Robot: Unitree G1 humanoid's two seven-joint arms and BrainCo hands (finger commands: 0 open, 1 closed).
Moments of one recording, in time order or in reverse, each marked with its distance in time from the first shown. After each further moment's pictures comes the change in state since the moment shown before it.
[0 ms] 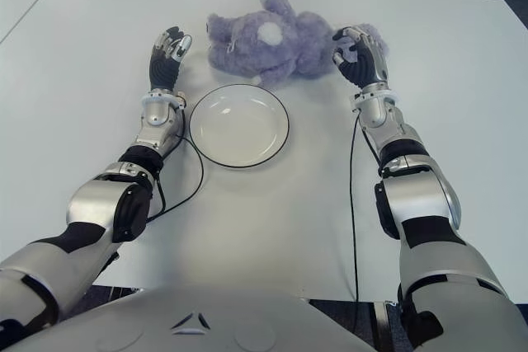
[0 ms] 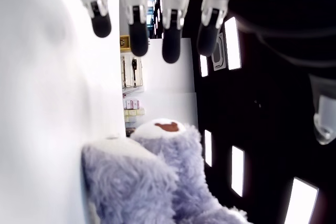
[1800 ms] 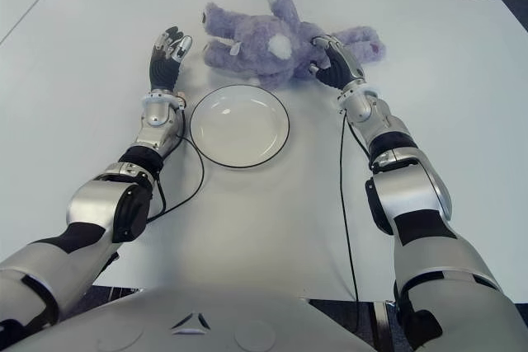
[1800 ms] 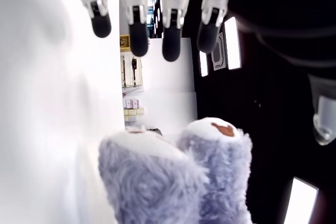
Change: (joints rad) left arm 0.002 0.001 -0.001 0.000 0.000 0.000 0.000; right arm -0.022 0.037 0.094 -0.006 -0.040 0.077 0.223
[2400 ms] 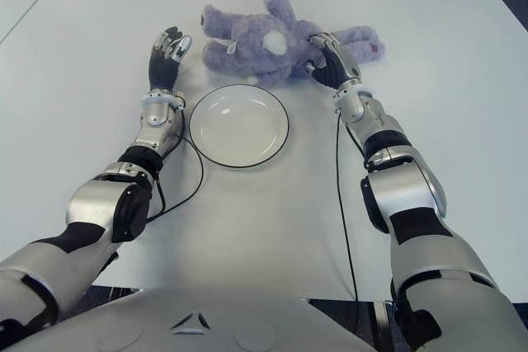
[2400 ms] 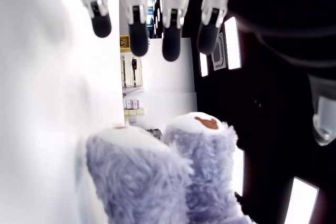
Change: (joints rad) left arm 0.000 0.003 0.000 0.000 0.000 0.000 0.000; right arm -0.020 0.022 0.015 0.013 -0.067 0.037 -0.073
